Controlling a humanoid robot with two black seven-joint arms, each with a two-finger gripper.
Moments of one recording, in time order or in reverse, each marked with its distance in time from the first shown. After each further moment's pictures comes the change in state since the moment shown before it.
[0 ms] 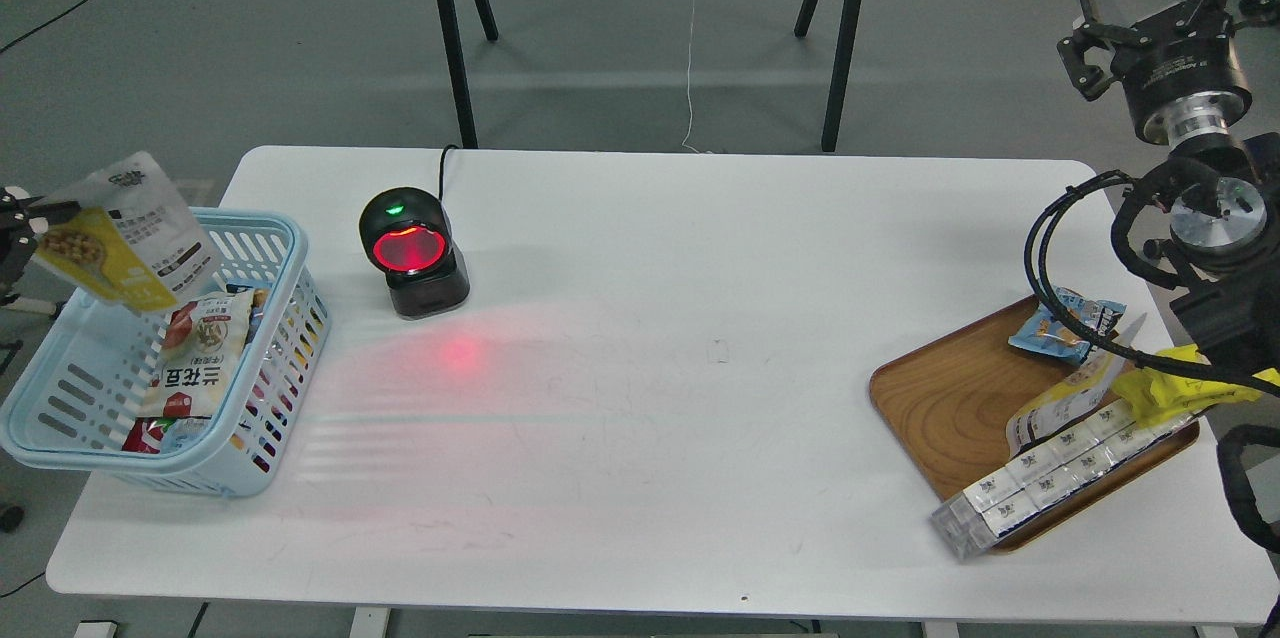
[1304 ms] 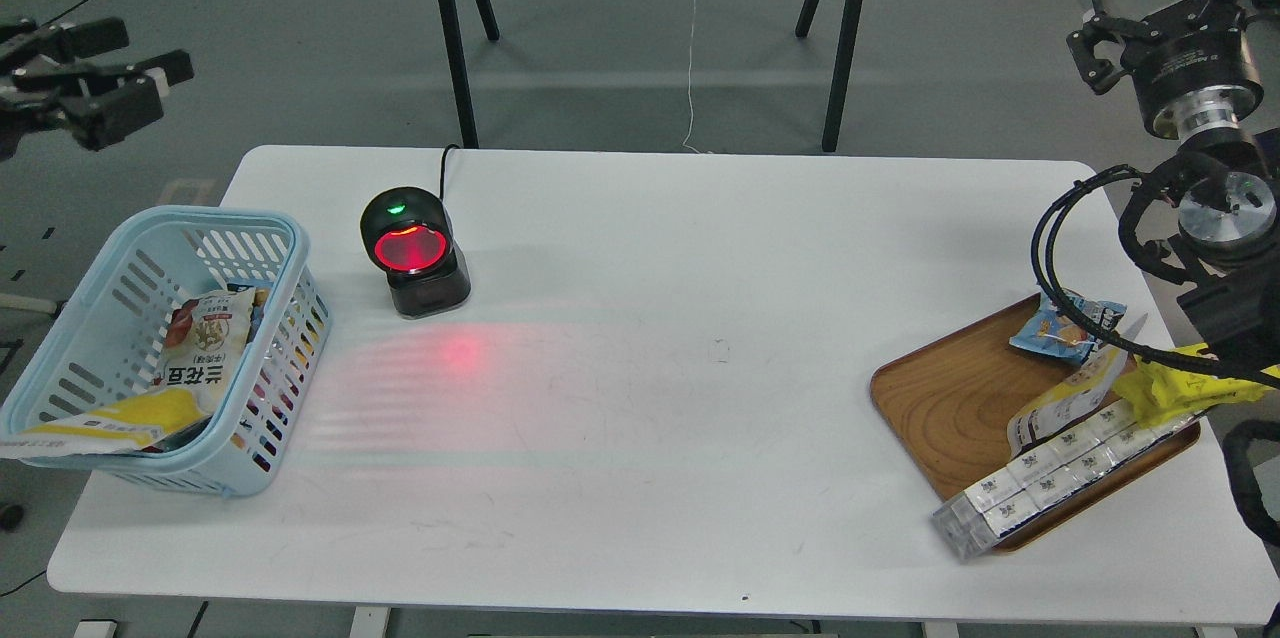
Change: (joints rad) left arm -0.014 -0.355 -0.194 0.191 -0.832 -0.243 0.000; right arm 0.009 -0.014 0.004 -0.006 0.000 0.000 0.000
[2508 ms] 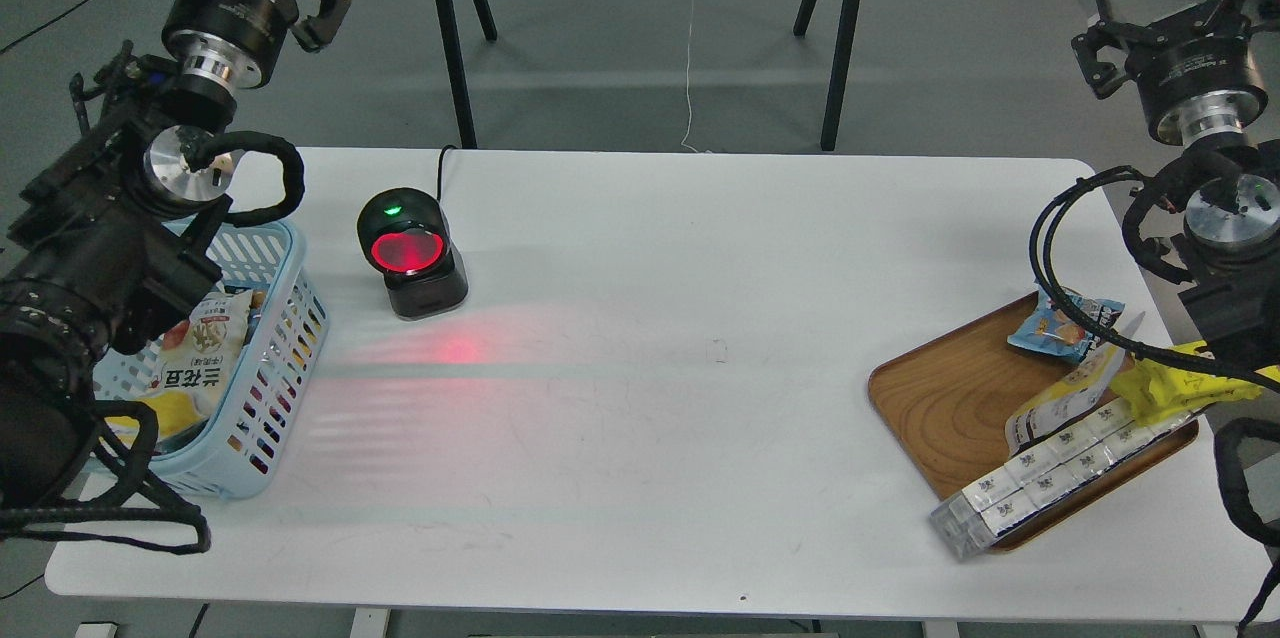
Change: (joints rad) left arm 0.081 -0.896 -0.468 0.828 -1.556 -0.458 0.172; right arm -0.012 0.021 0.093 -0.011 0.012 0.000 -0.061
